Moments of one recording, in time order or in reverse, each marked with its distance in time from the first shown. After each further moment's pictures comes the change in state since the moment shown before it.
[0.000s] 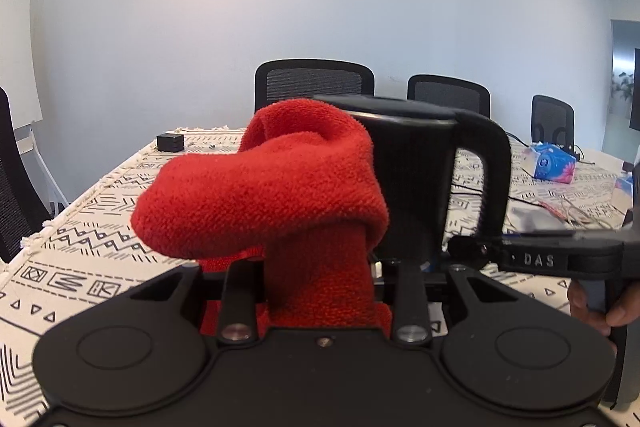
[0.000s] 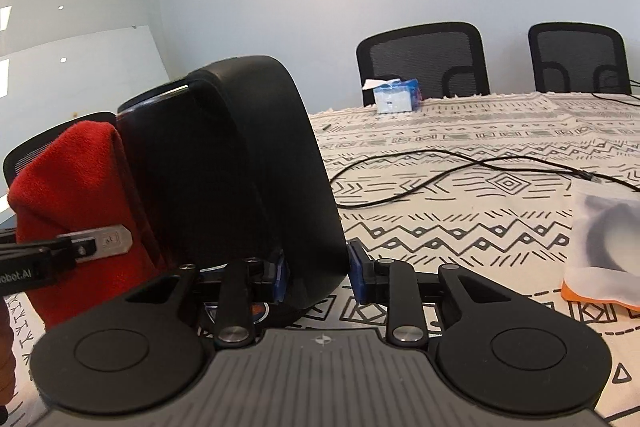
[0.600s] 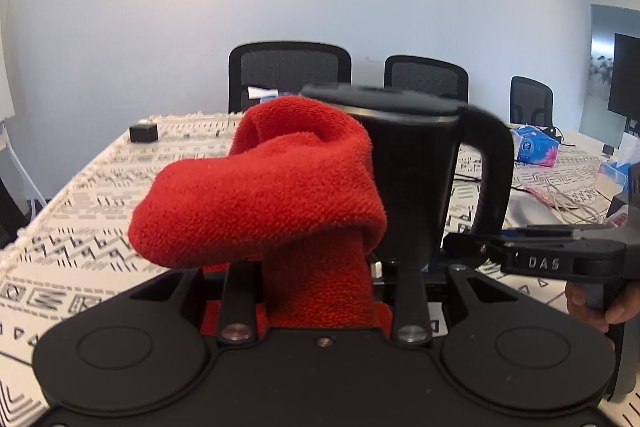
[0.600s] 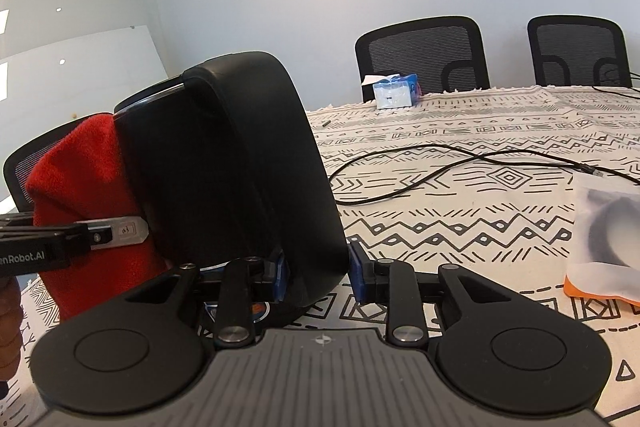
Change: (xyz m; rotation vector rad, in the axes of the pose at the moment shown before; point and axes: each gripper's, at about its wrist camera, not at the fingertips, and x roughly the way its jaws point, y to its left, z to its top) left arm 0.021 0.008 0.000 0.030 0.090 -0.071; right arm 0.000 0.000 0.000 0.005 0.002 0.002
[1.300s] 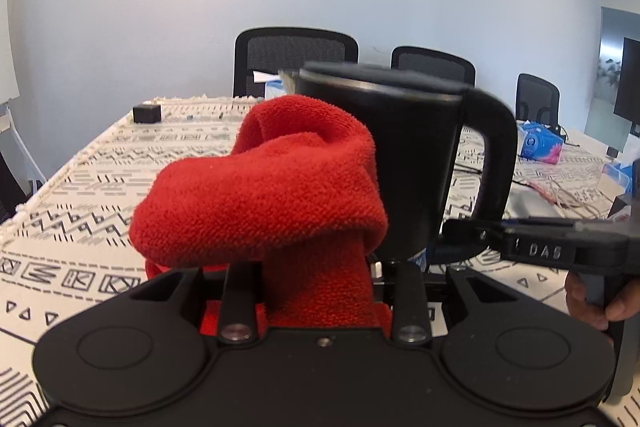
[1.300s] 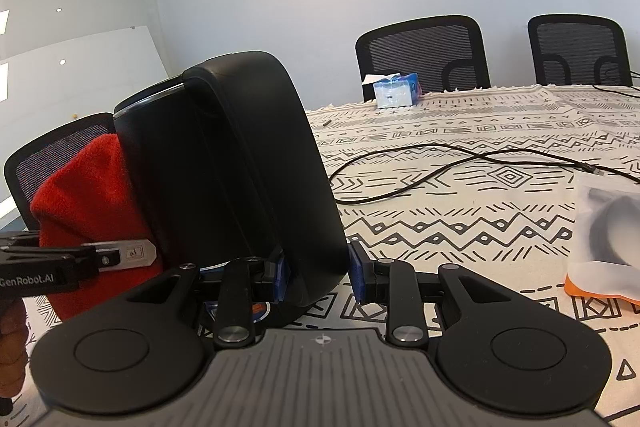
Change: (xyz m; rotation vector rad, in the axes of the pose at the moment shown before) left arm -0.007 -0.001 0.007 -0.014 -0.017 0.004; right arm 0.000 0.001 0.000 0.001 0.002 0.001
